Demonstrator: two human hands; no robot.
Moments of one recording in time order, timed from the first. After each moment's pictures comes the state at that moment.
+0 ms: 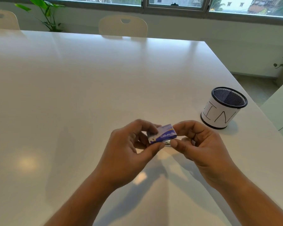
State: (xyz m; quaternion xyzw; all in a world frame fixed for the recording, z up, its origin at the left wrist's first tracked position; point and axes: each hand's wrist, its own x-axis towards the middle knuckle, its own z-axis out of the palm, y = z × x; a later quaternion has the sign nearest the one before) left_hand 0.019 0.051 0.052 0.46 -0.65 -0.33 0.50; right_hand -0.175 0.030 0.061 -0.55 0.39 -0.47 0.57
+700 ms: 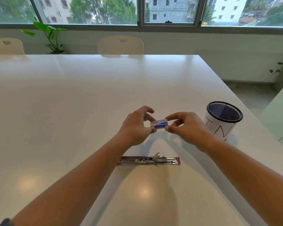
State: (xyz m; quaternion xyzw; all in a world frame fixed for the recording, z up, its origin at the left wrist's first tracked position) left_hand 0.014 -0.083 0.049 0.59 -0.70 -0.25 0.31; right_hand -0.182 -0.098 0.044 -0.66 0.57 -0.32 0.36
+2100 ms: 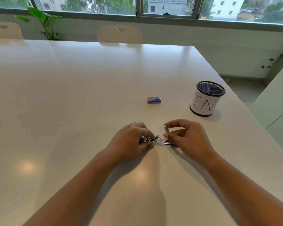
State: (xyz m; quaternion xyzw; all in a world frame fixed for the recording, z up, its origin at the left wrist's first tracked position) left_hand 0.026 0.048 0.020 0.50 -0.82 -0.16 0.25; right_hand -0.186 0.040 0.021 -0.63 0.53 -0.41 0.40
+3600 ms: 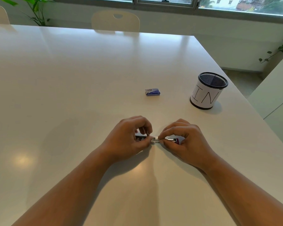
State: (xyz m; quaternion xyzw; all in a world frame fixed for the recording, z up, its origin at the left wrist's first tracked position) left_hand 0.032 0.059 0.019 0.44 -0.79 -0.24 0.36; right_hand -0.193 0.048 0.007 -0.82 0.39 -0.36 0.22
